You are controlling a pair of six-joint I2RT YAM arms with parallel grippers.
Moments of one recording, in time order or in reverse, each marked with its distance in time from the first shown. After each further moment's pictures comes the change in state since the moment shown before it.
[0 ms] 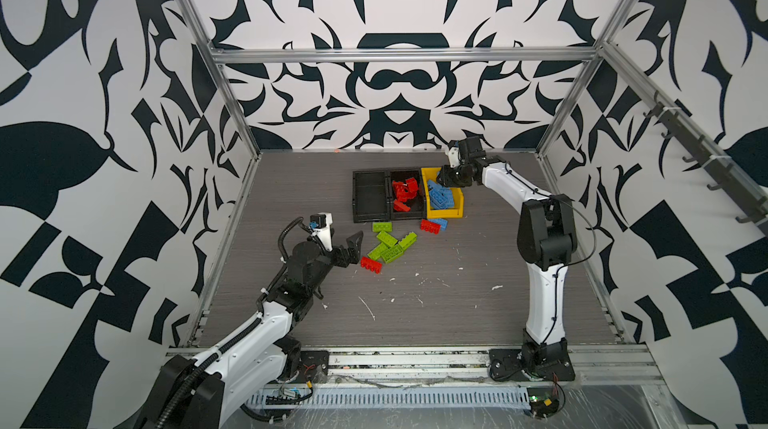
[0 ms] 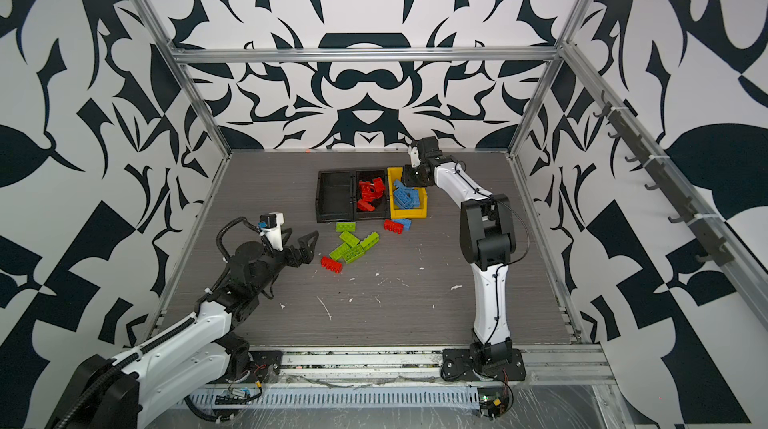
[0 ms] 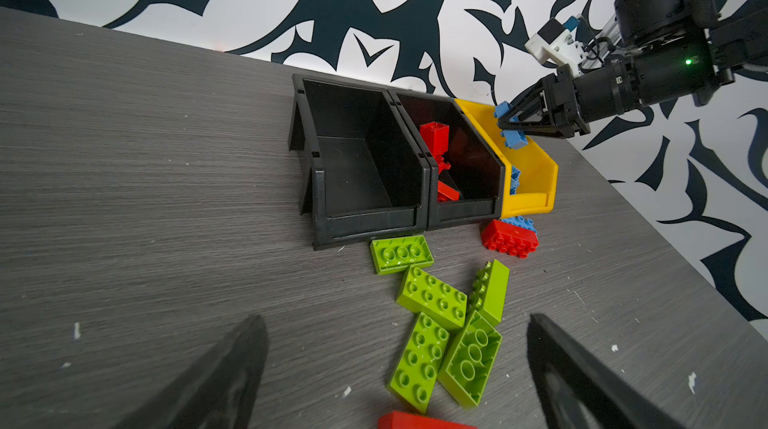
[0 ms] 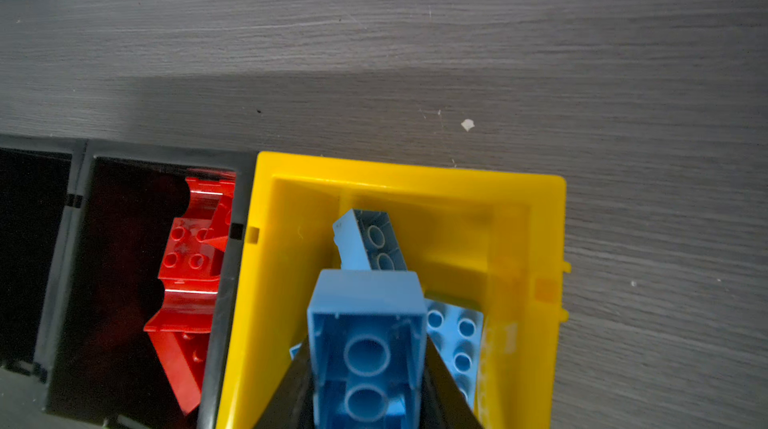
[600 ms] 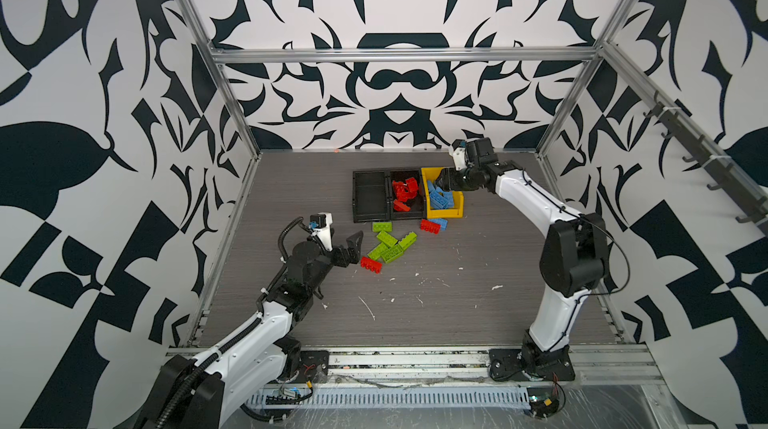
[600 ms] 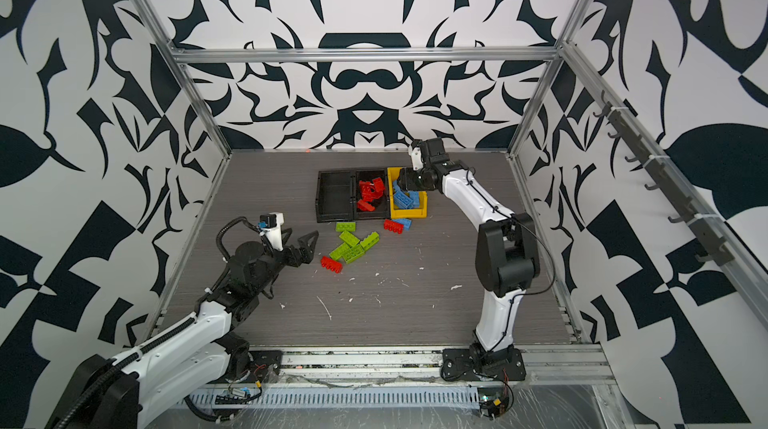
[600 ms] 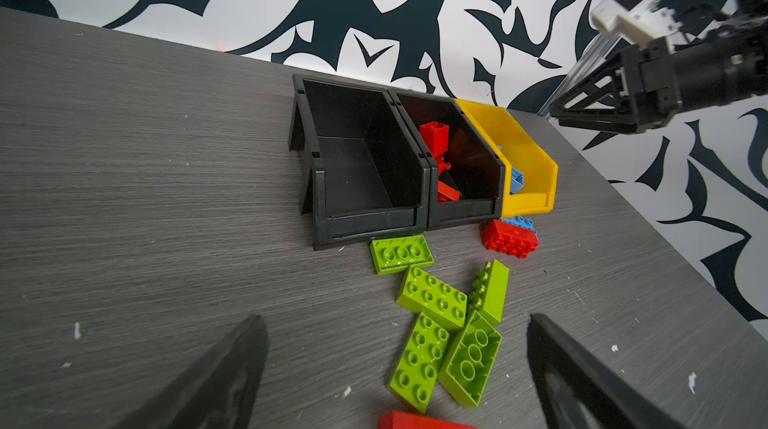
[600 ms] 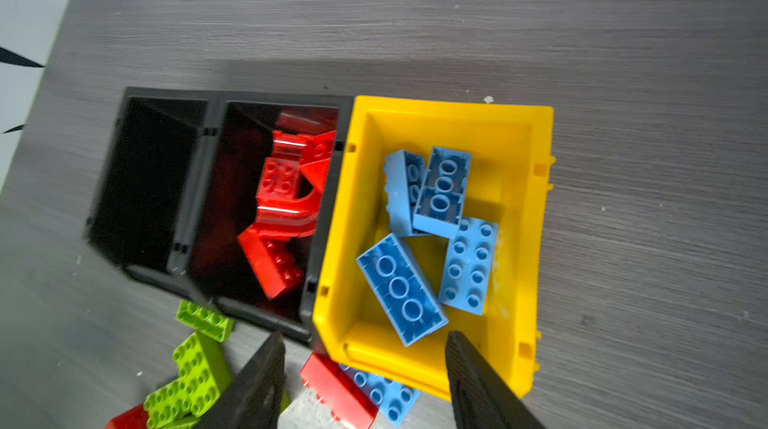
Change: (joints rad) left arm 0.000 0.000 0.000 0.000 0.000 0.000; right arm 0.063 -0.351 -0.283 0.005 -0.011 -0.016
